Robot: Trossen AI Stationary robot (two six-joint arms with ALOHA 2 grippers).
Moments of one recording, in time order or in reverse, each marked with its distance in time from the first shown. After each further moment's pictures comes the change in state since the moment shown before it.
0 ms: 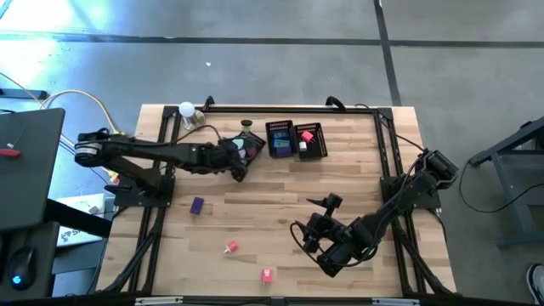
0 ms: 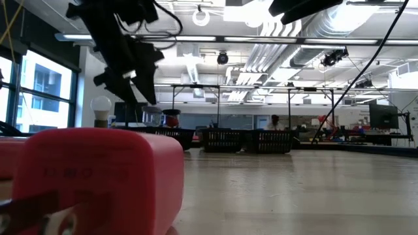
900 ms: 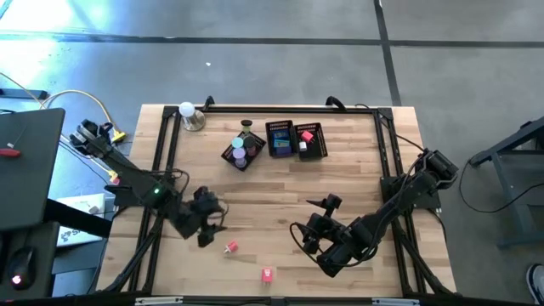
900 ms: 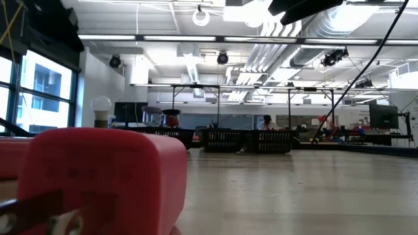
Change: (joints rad) left arm -0.719 -0.174 -0.001 -0.011 0.004 -0.080; right arm -0.002 0.000 0.000 0.017 -0.021 0.000
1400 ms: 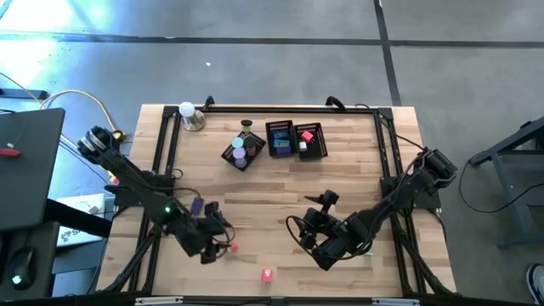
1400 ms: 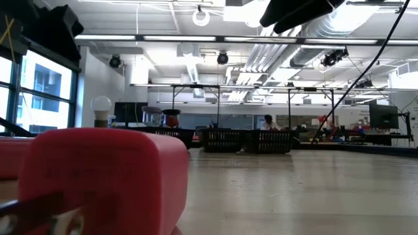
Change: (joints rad) left arm -0.079 0.188 -0.001 0.201 -0.003 0.170; right arm -0.049 0.000 0.001 0.007 -0.036 -0.017
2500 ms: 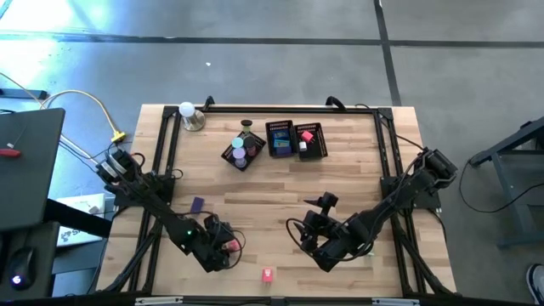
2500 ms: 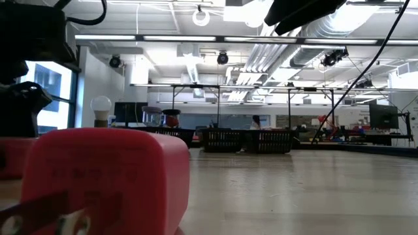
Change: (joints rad) left arm -0.018 0.370 0.004 0.055 0.063 -0.365; right arm 0.009 0.000 0.000 0.013 -0.059 -0.012
